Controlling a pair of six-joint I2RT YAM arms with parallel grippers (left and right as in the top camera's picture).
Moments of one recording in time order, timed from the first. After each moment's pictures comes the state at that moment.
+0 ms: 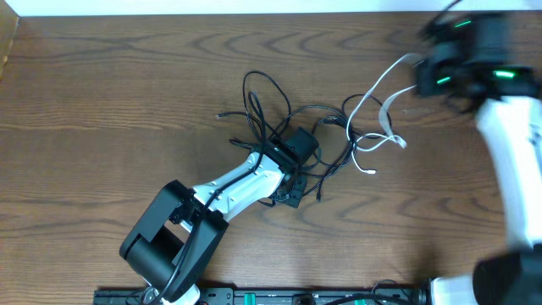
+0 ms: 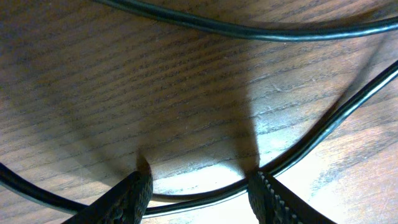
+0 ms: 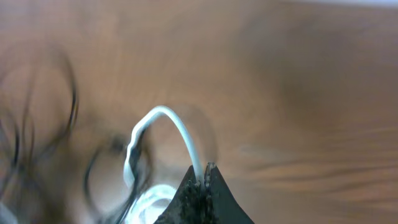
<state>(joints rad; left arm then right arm) -0.71 1.82 1.05 -0.71 0.04 -0.33 -0.04 1.58 1.57 -0.80 -0.18 -0.09</state>
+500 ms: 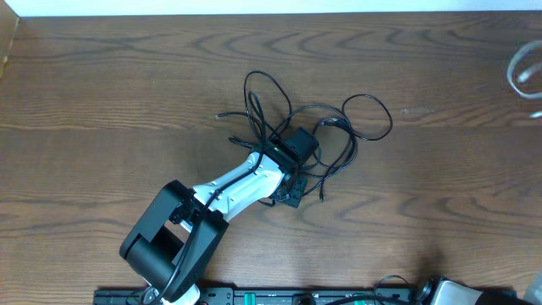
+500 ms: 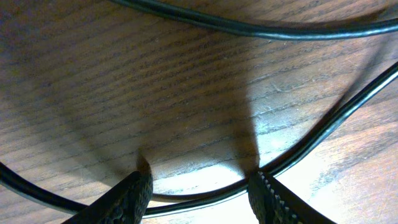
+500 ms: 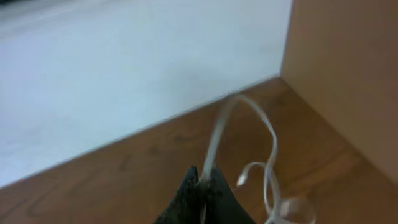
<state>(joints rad) -0.71 1.82 1.05 -0.71 0.04 -0.33 -0.43 1.42 1.62 -0.63 -0.10 0.13</state>
